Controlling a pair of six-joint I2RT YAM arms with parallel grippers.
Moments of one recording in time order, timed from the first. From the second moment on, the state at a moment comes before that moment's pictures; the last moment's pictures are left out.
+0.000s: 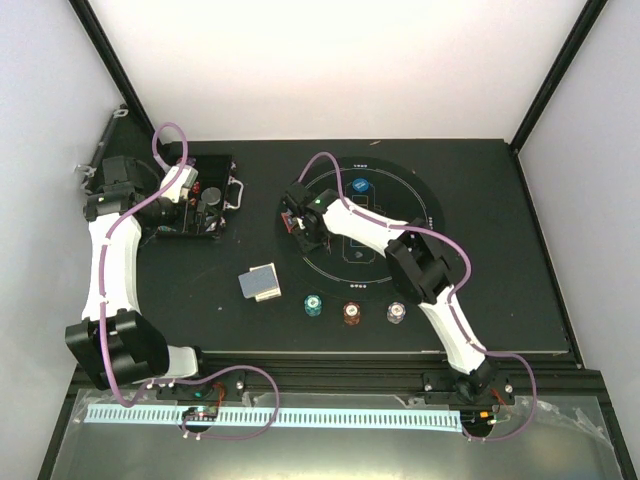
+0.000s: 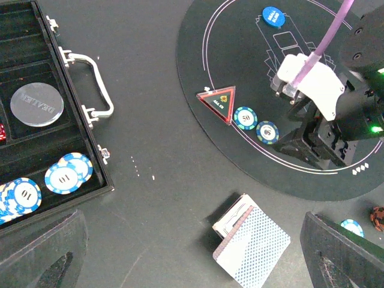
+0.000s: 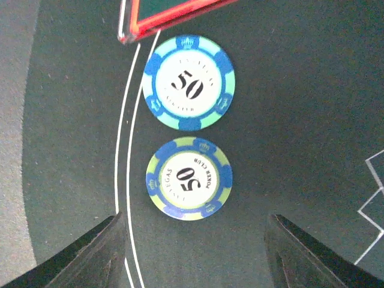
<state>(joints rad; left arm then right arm) 0.29 1.34 1.32 -1.00 0.64 0.46 0.80 2.32 1.96 -0.90 0.09 0.21</state>
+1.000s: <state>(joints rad) 0.30 1.34 1.32 -1.00 0.64 0.46 0.83 2.40 2.04 -0.92 0.14 0.21</state>
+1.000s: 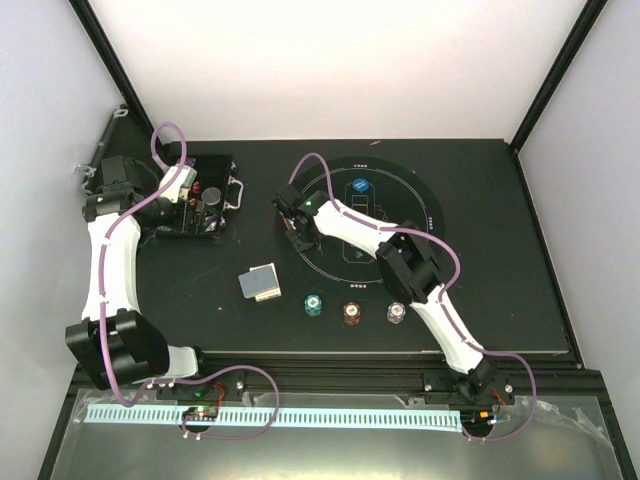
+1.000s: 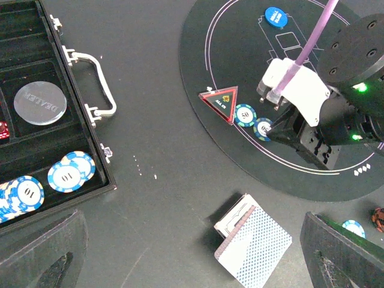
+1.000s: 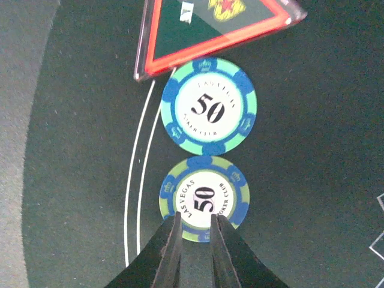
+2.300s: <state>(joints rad) 0.31 1.35 1.32 -1.02 0.66 0.48 1.10 1.90 1.40 -0.79 0.07 0.31</state>
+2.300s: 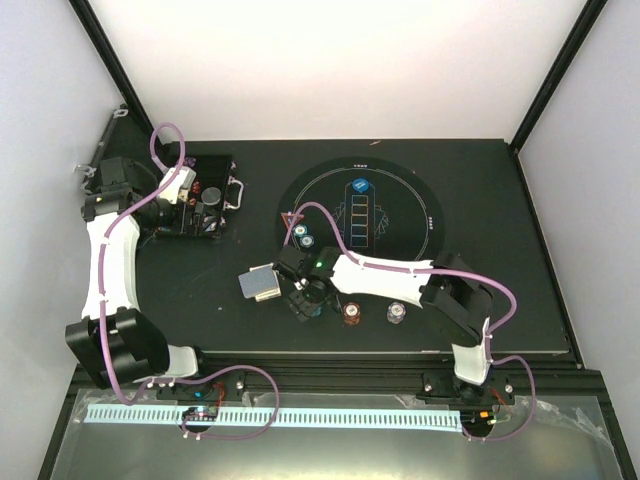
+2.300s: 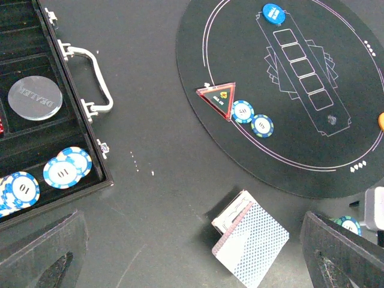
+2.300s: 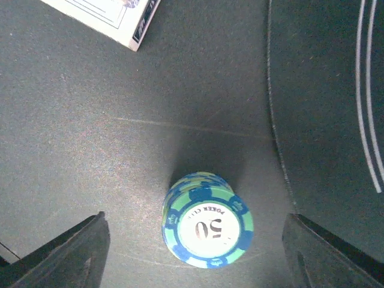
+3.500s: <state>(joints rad) 0.32 1.35 1.32 -1.02 0.66 0.48 1.12 1.94 1.38 -0.79 0.11 0.32</state>
